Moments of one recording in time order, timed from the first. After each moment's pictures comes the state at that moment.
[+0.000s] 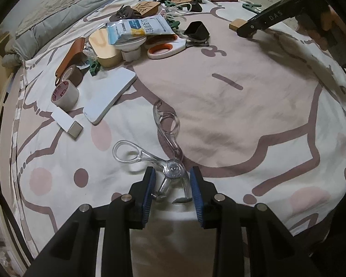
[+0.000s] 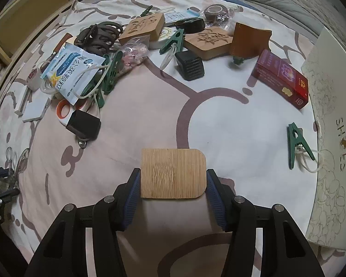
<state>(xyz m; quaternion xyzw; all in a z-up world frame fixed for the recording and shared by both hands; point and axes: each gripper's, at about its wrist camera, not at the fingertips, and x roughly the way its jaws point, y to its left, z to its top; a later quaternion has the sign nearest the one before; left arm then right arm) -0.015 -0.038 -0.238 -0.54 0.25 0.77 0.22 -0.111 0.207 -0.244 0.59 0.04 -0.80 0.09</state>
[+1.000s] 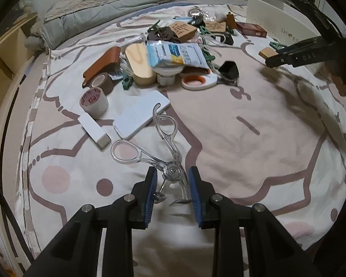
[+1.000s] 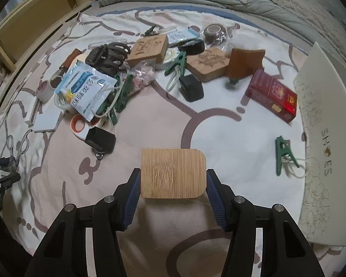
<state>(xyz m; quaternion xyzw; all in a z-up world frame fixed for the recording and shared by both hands) -0.035 -0.050 -0.204 -0.52 0.17 0.82 0.17 -0.109 0.193 -0.208 0.56 0.04 -0.82 0.09</state>
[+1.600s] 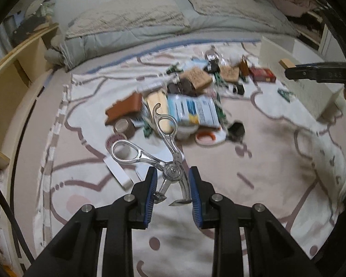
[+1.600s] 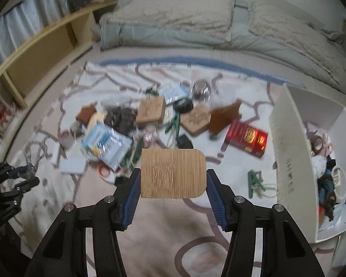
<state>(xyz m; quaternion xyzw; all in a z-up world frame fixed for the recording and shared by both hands) -0.058 -0.049 -0.139 -0.45 0.13 0.87 0.14 -0.105 0.197 -0.117 0.47 -0.01 -0.88 0.07</state>
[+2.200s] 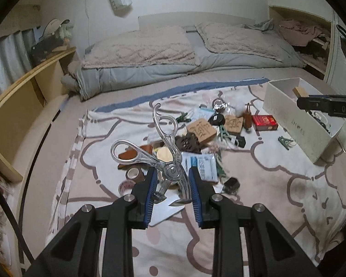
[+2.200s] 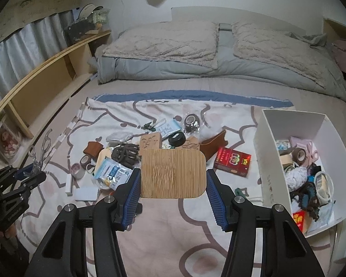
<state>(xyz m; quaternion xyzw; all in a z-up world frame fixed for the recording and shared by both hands) -0.069 -0.031 -0.076 -0.36 0.11 0.92 0.12 -0.091 0.209 -0.062 0.40 -0.04 -0.91 0.05</state>
